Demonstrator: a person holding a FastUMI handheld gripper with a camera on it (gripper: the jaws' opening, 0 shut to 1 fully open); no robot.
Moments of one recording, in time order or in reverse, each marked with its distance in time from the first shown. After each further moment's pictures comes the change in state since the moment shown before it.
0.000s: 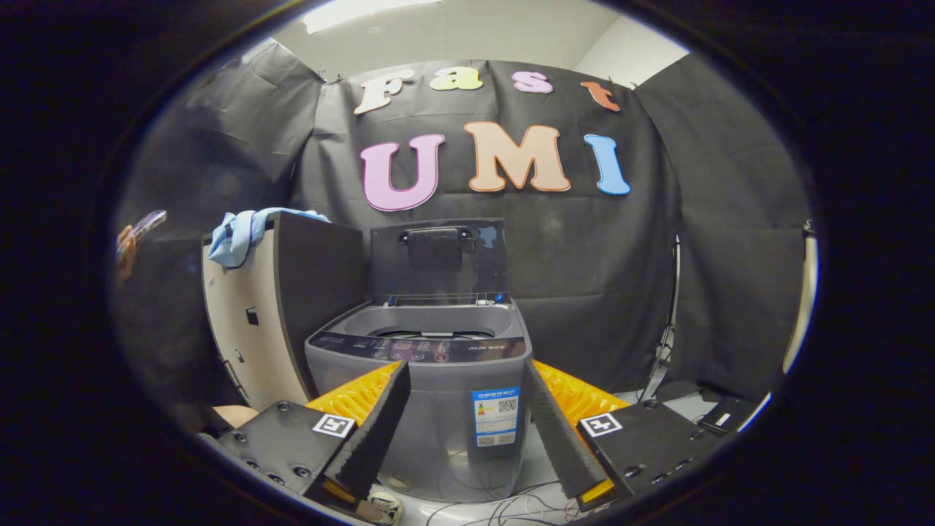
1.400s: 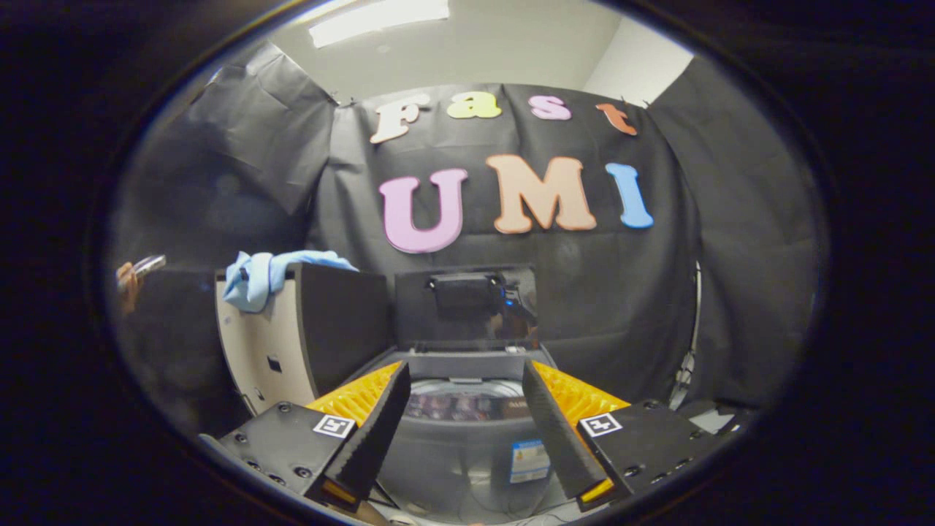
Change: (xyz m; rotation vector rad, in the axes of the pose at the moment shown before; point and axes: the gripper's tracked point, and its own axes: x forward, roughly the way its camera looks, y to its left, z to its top) arm 0.034 0.071 0.097 0.003 -0.134 0.086
